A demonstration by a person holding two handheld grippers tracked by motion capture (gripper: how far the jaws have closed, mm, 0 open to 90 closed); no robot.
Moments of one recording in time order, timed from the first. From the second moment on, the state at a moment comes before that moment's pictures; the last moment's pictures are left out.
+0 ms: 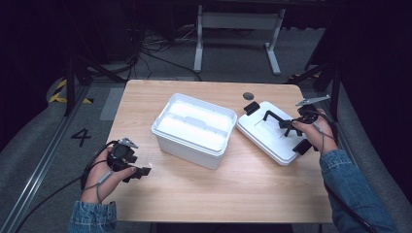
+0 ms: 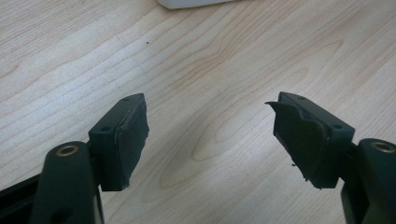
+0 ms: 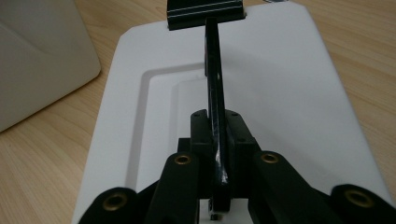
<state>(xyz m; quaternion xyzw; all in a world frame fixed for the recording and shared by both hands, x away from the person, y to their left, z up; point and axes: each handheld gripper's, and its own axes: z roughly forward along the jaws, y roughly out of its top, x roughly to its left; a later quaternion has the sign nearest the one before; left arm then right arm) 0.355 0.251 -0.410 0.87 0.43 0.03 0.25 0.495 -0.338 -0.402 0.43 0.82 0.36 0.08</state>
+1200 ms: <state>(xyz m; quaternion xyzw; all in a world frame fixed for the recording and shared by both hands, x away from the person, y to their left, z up) 0.356 0.251 -0.414 0.86 0.44 0.02 0.24 0.498 -0.354 -0.433 0.46 0.80 0.38 0.05</state>
